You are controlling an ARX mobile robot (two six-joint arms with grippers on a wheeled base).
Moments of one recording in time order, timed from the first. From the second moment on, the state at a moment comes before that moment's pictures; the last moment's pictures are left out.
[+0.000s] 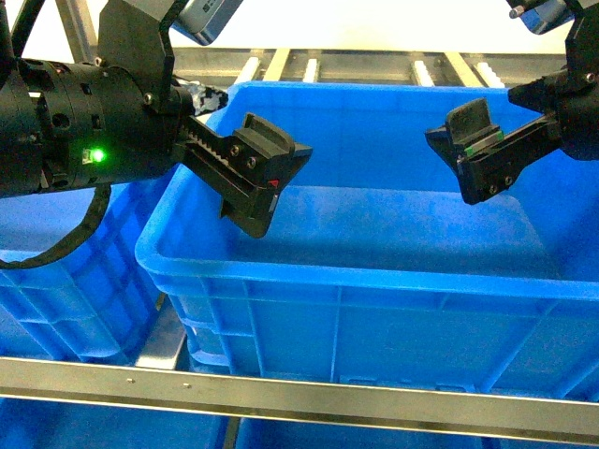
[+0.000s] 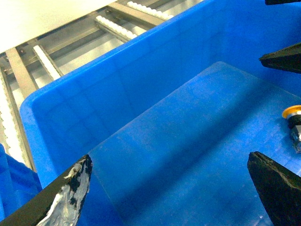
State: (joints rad) left arm -0.31 1.67 0.76 0.68 0.28 0.33; right arm 0.21 1.70 0.88 0.56 -0.19 -0.32
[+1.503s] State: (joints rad) left arm -0.02 0.96 0.05 0.88 -0.01 0.00; right arm 0.00 1.04 0.07 0.95 0.01 -0.01
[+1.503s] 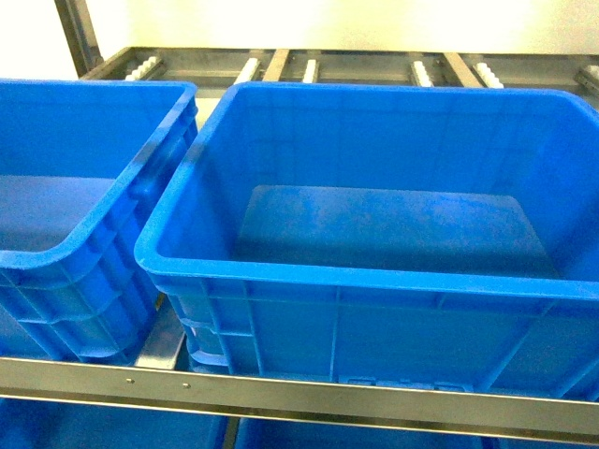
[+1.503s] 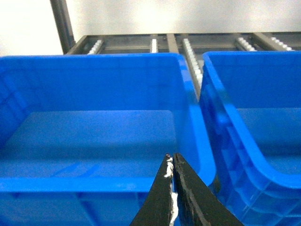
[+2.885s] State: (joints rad) left arm 0.00 0.18 0.01 0.18 0.00 0.00; right arm 0.00 0.20 0.01 0.20 0.00 -0.01
